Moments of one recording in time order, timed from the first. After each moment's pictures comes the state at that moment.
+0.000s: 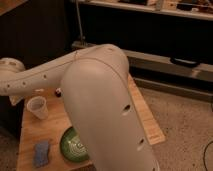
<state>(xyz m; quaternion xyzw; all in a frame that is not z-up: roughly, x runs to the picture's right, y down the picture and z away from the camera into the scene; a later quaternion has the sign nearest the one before) -0.398 0.034 0.709 -0.19 -0.04 0.51 0.84</state>
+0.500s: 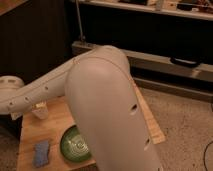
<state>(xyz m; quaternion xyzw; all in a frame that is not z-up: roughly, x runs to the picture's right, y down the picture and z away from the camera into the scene) -0.386 0.105 0.712 -0.23 -0.02 0.54 0.81</state>
